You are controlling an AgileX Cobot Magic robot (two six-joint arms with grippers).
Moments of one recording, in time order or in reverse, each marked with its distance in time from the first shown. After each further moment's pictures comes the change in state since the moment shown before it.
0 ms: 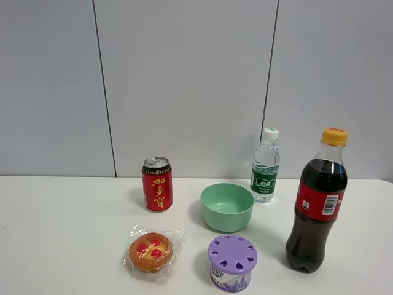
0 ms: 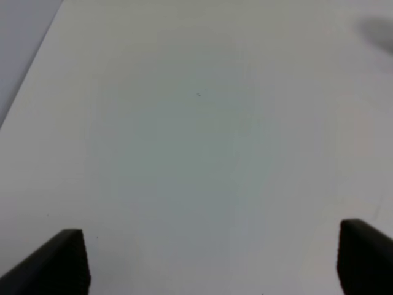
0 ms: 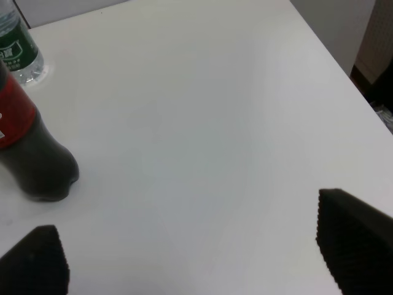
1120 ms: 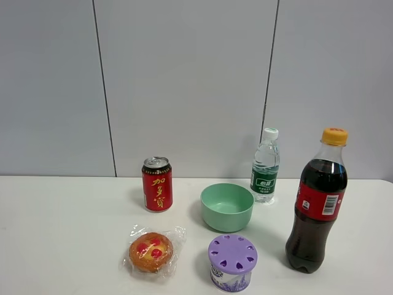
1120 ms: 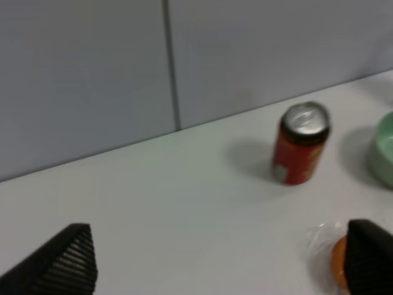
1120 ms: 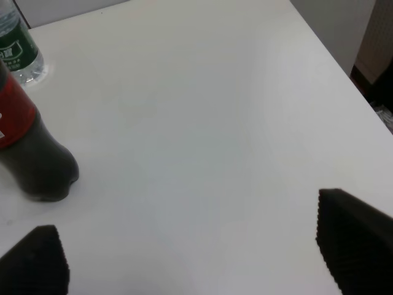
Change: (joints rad) left arm 0.000 0.859 -0.403 -0.591 -0.392 0.667; right arm 0.000 0.000 0.000 0.000 0.000 0.000
